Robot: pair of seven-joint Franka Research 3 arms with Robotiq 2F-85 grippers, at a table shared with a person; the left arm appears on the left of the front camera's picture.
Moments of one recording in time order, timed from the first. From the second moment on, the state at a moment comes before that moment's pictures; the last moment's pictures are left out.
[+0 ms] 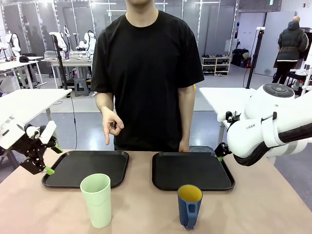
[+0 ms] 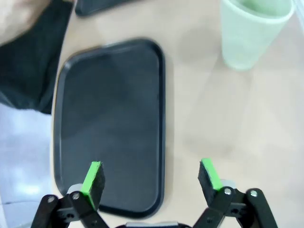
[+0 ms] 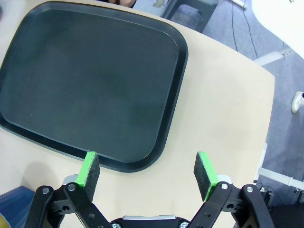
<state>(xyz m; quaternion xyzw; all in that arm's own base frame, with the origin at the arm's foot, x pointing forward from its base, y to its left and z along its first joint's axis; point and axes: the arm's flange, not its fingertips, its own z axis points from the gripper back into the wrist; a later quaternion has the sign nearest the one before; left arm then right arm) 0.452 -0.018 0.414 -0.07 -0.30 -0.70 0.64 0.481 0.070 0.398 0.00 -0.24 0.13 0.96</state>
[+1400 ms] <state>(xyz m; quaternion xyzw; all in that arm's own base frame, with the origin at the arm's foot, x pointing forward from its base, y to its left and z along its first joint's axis) 0.443 0.018 0.442 -0.26 -0.42 -0.67 0.56 0.481 0.070 0.398 0.00 -0.24 0.13 0.96</state>
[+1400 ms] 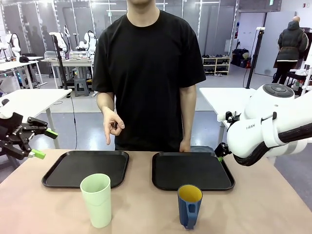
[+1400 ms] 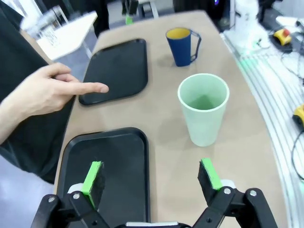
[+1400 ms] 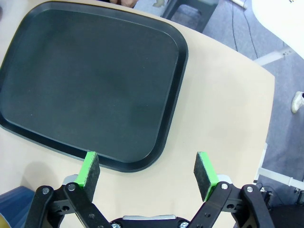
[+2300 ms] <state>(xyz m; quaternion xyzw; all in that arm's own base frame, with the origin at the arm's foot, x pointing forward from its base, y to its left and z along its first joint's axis) 0.474 0.023 0.358 -0.39 -0.46 -0.65 0.47 0.481 0.070 0.398 0.00 -0.24 0.13 0.96</state>
